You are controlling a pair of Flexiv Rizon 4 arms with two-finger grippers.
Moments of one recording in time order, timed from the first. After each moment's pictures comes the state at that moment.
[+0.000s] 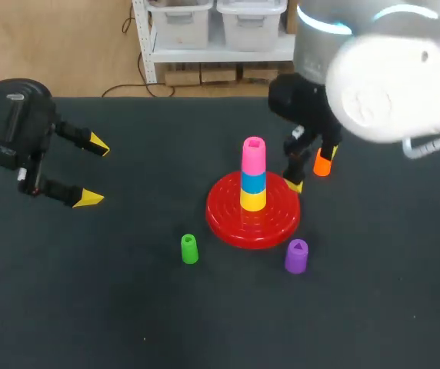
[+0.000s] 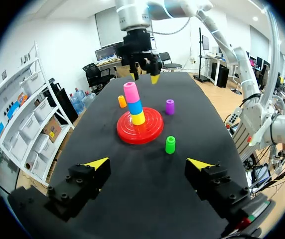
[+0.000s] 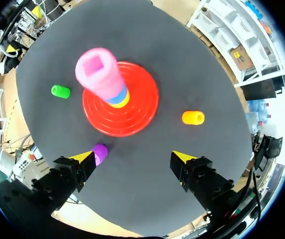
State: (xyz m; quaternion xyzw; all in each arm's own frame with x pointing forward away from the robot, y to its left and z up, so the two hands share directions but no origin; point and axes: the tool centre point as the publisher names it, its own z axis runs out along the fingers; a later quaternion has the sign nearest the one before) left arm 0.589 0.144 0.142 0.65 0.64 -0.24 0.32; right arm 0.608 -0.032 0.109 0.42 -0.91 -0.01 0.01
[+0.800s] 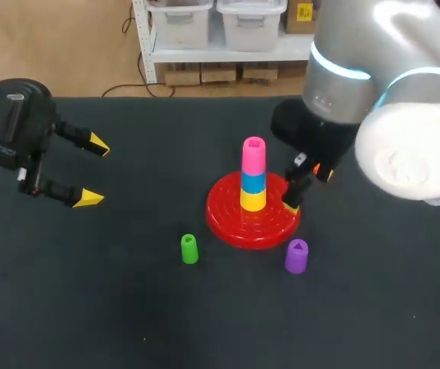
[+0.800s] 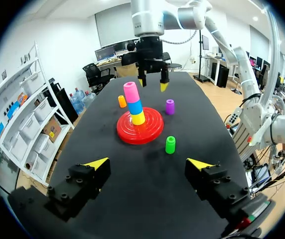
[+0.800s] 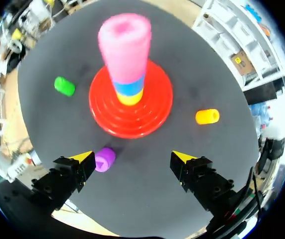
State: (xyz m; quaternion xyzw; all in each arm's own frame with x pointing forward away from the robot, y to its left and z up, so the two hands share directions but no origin) left arm 0.589 0.144 0.142 0.65 0.64 -0.24 0.32; right arm 0.588 -0.024 0.094 0.40 -0.91 -0.04 -0.04
